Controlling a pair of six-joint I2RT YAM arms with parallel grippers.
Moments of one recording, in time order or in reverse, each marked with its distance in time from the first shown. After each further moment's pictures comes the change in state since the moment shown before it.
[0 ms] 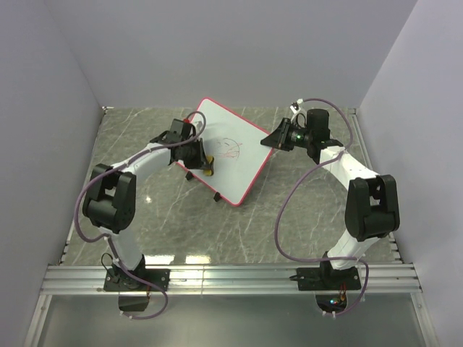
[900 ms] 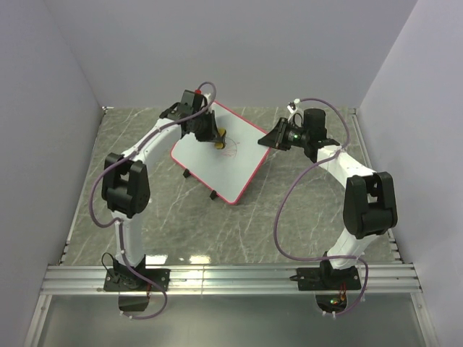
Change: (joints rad) left arm -0.031 0.217 0.513 -0.197 -0.003 0.021; right arm 0.018 0.028 0.013 0.024 0.006 0.014
